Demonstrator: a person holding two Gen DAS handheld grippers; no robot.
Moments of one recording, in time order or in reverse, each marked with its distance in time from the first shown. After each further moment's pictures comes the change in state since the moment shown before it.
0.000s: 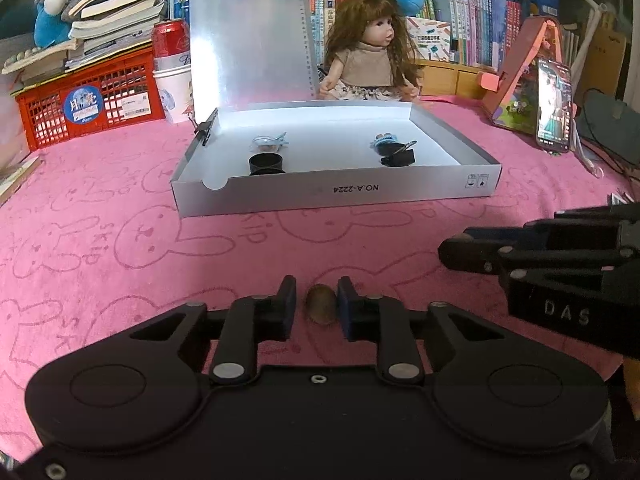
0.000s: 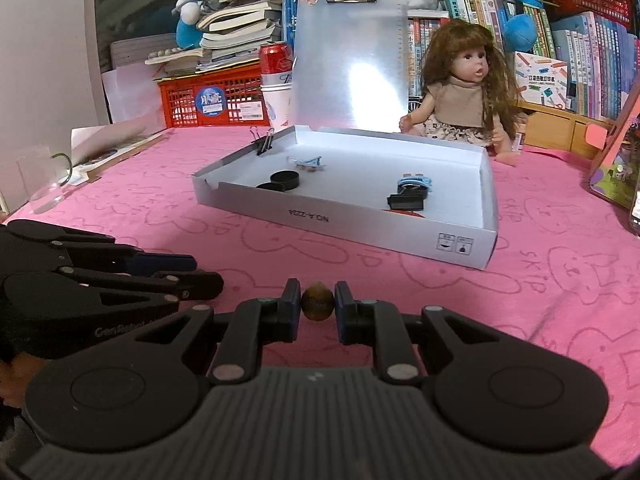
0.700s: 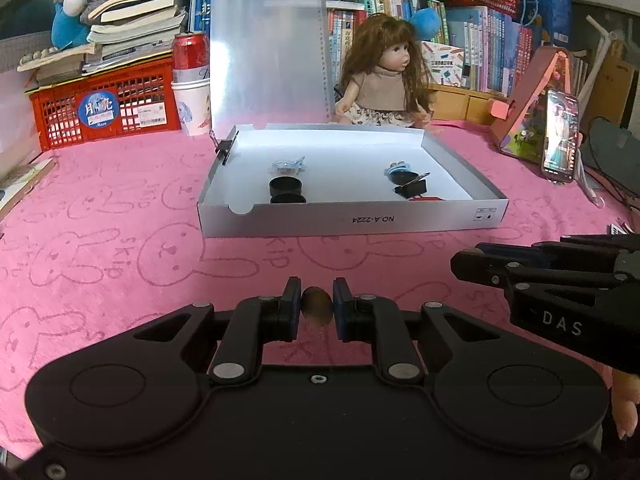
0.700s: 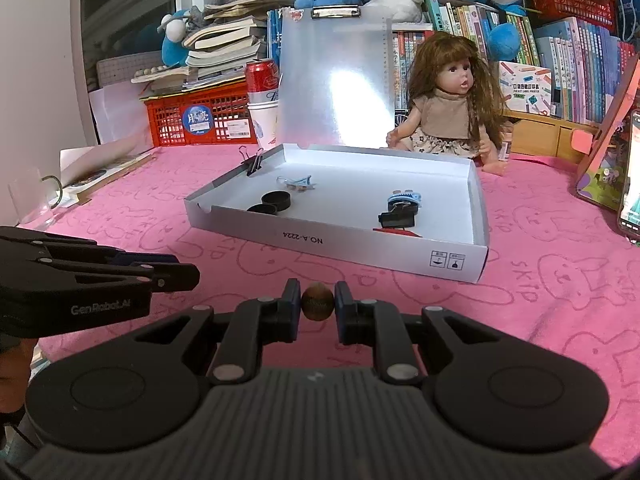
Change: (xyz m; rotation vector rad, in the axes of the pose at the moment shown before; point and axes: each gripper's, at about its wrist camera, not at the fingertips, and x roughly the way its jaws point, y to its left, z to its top) left arm -0.017 0.016 0.012 -0.040 -0.045 0.007; right arm -0.003 0.003 0.009 0.033 -0.039 -0.042
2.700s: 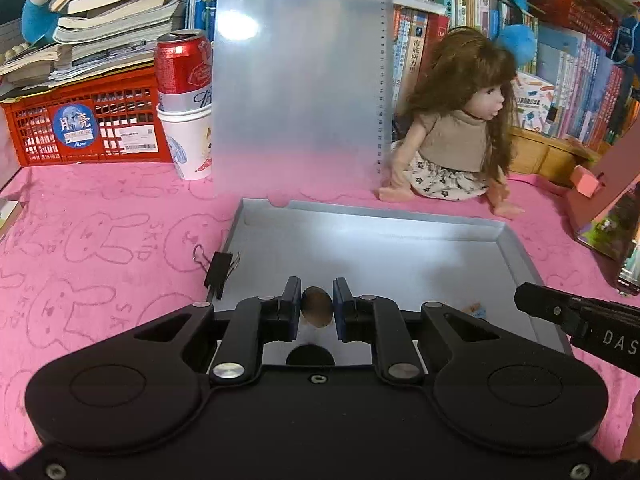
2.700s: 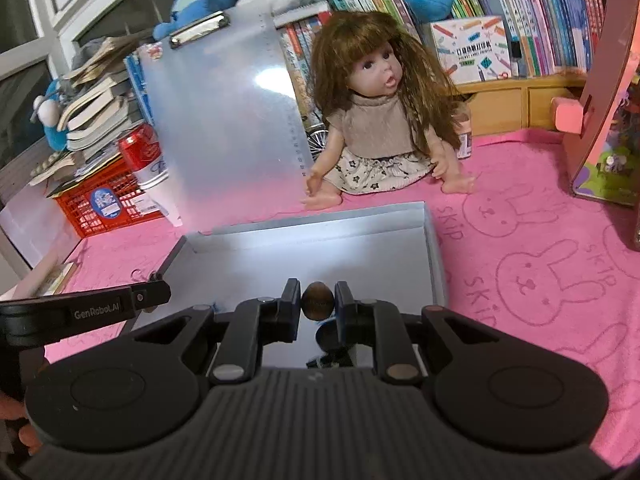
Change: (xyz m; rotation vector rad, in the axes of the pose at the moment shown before) left arm 0.153 0.032 0.167 -0.114 0.118 0.069; right arm 0.107 -0.094 0.119 0.327 0.079 -0.086
